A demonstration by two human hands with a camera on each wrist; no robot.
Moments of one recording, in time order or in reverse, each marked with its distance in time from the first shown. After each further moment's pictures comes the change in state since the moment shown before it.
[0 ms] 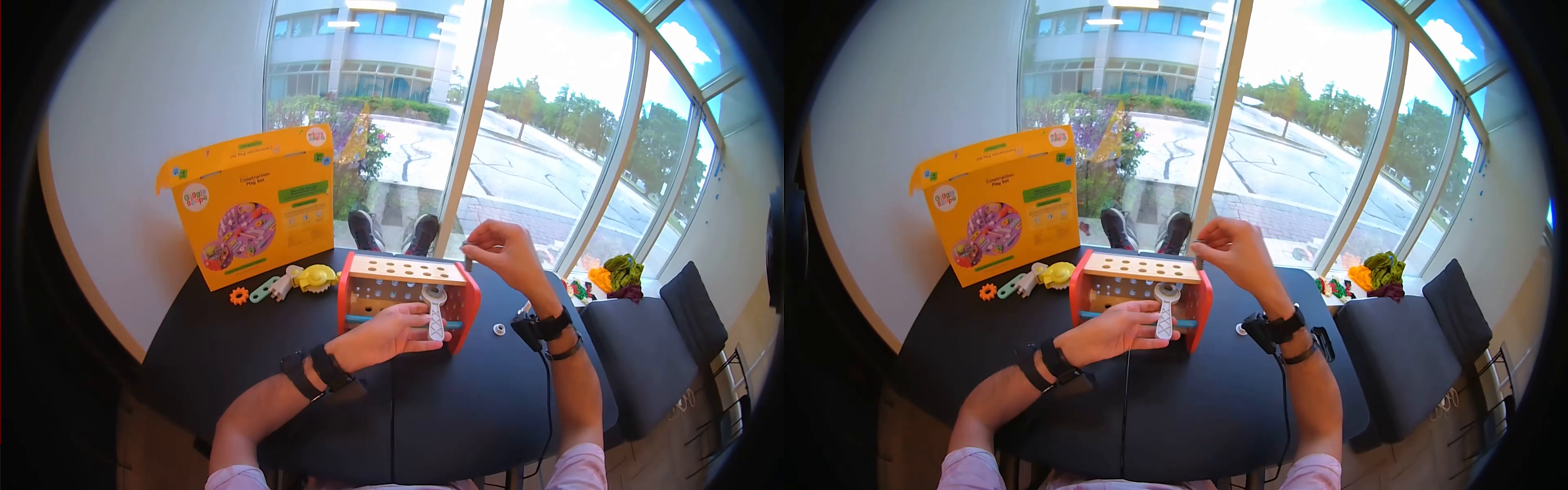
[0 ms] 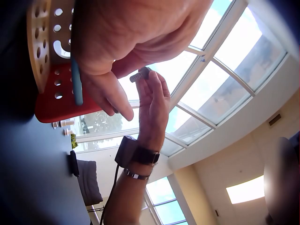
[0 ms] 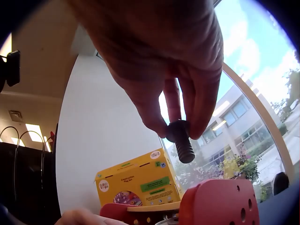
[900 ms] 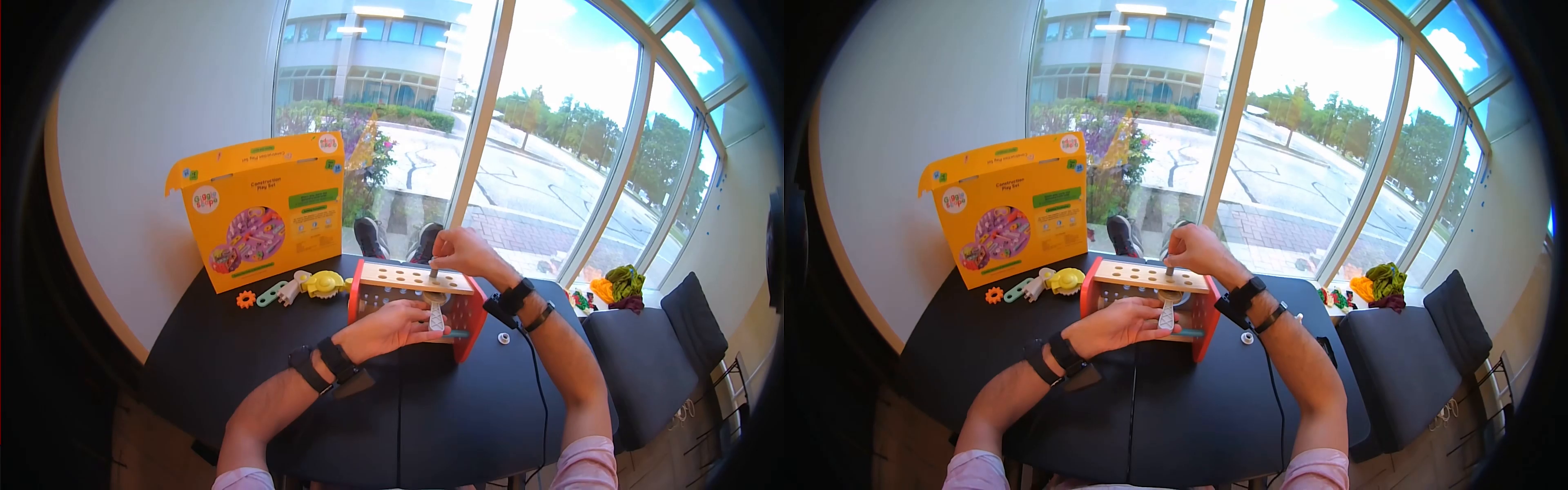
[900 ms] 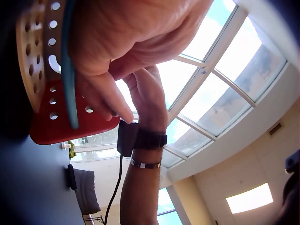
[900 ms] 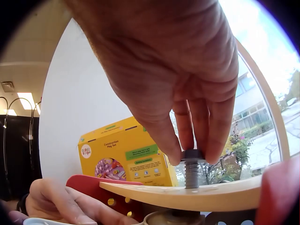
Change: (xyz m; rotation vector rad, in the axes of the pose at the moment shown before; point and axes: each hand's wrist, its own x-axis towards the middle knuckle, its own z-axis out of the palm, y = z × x) left_hand 0.017 0.015 -0.030 -0.057 0.031 -0.010; right_hand 0.076 0.031 0.061 -0.327 -0.339 -0.043
